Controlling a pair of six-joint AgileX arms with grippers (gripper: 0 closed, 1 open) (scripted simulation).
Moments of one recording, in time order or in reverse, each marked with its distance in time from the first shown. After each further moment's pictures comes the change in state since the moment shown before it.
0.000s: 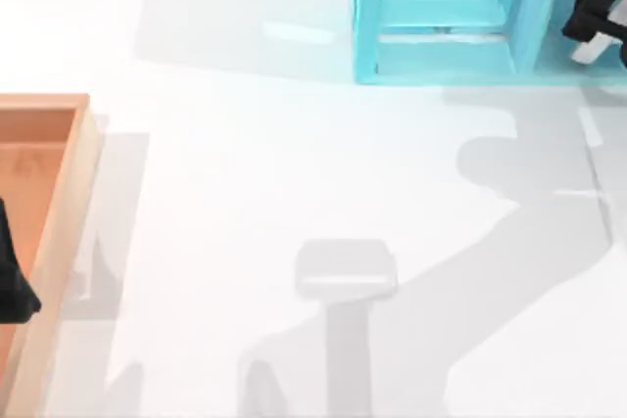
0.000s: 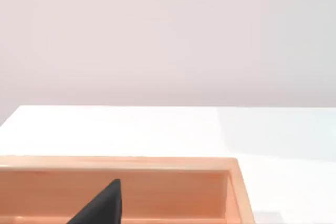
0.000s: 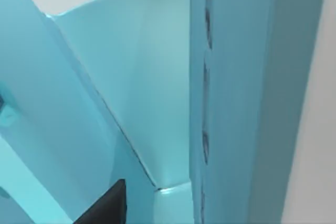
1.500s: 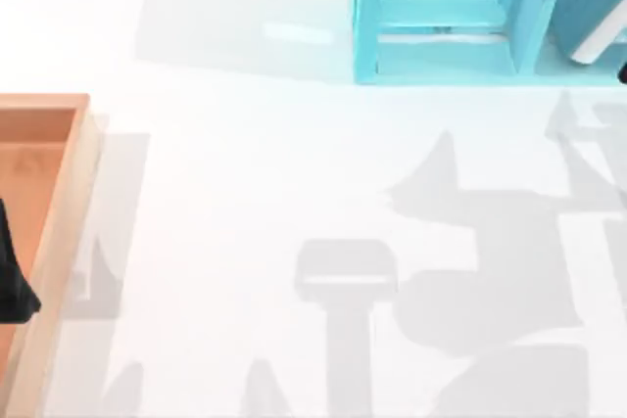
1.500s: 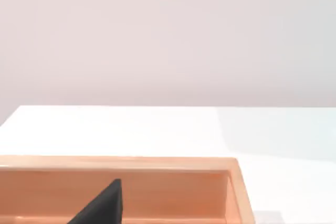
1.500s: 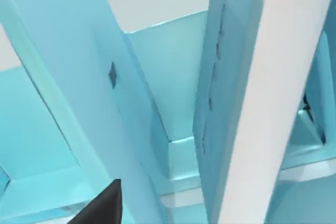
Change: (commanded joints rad) left arm 0.000 0.000 0.000 0.000 0.000 0.000; right arm -0.012 -0.590 -0.605 -0.008 -0.009 -0.082
